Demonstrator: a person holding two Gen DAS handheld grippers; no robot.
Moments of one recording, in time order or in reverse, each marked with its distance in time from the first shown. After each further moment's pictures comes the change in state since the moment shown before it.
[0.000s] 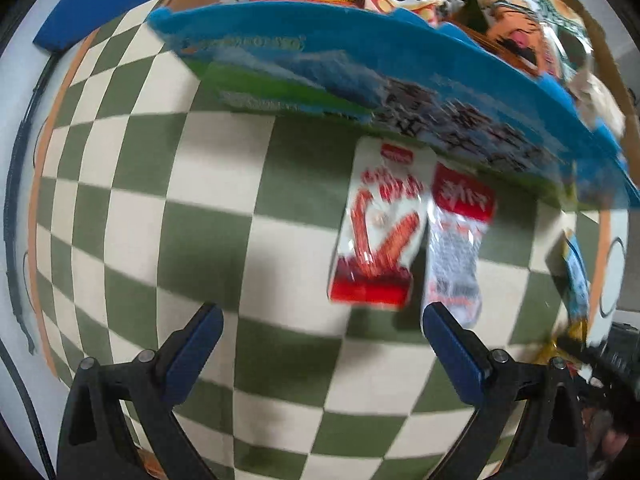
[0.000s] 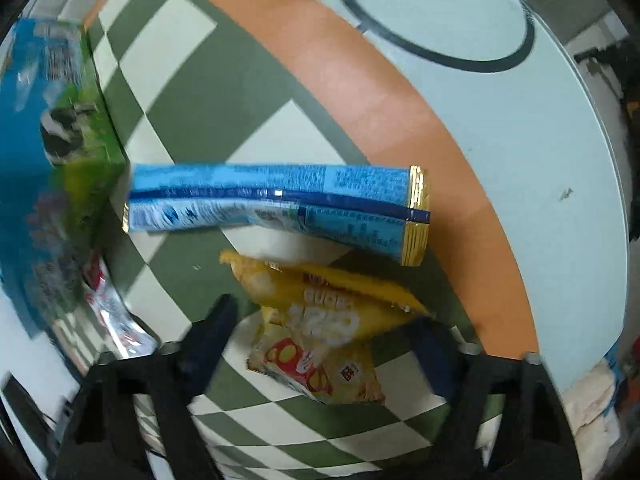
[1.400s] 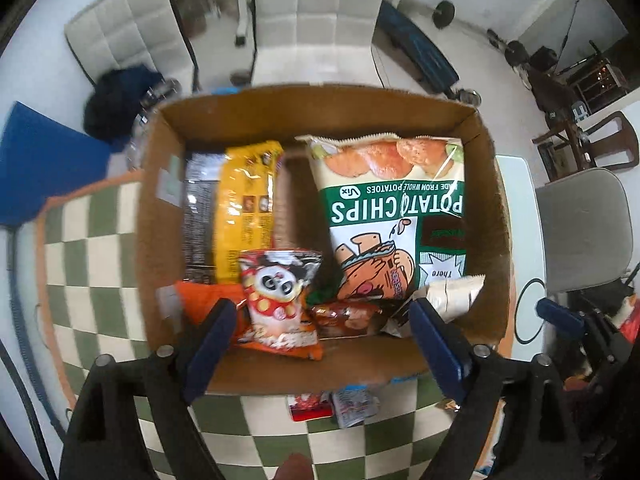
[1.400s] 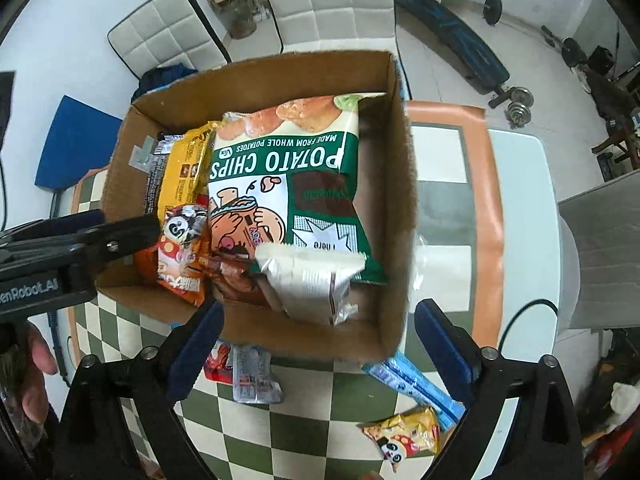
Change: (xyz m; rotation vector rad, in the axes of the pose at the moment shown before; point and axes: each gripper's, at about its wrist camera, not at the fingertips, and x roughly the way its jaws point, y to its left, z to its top) left arm -0.150 -0.060 0.136 0.283 -0.151 -0.146; right arm -0.127 0.245 0.016 -0.680 -0.293 -0.055
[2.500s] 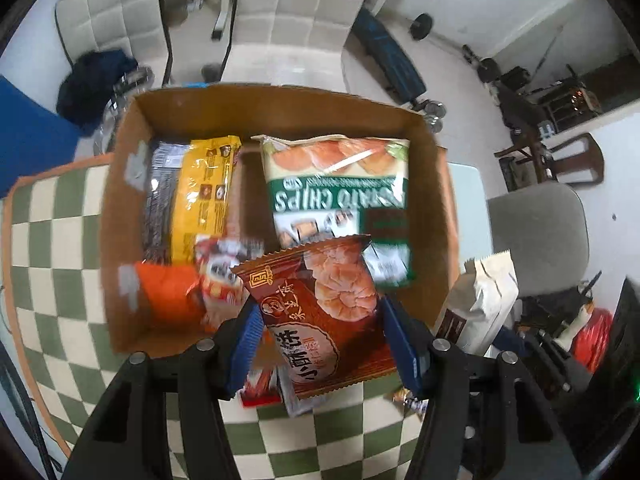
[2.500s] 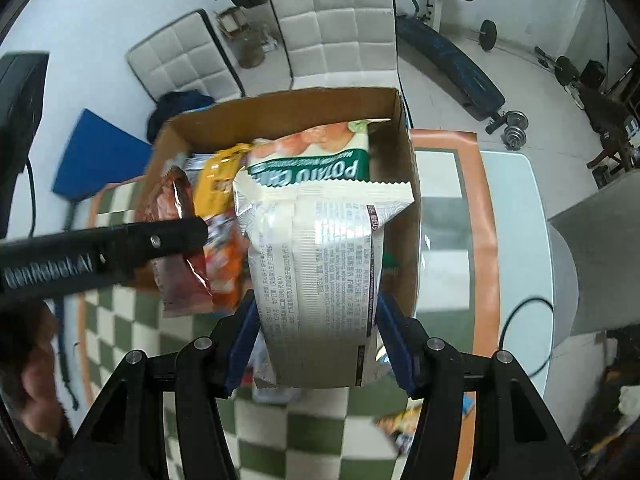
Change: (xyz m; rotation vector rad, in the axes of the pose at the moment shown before) left arm 0.019 -0.007 0.010 -0.071 0.051 -0.194; right arm -0.044 0.024 -0.012 -0.008 -0.101 0.002
